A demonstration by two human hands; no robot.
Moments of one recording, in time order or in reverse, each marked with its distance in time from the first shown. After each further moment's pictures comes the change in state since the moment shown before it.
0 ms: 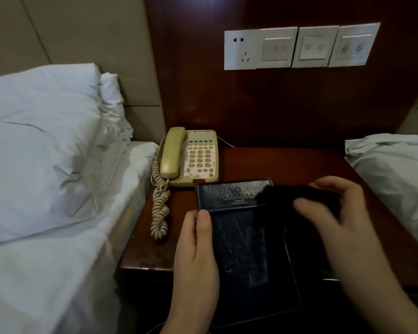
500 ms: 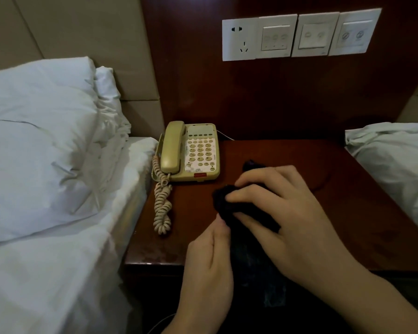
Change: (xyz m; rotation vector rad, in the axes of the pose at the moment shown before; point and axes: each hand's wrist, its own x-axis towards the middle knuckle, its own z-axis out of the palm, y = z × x) left_hand 0.003 -0.019 -0.010 0.139 -0.127 0.208; right_hand 0.007 0.004 0.038 -0.741 -0.249 -0.792
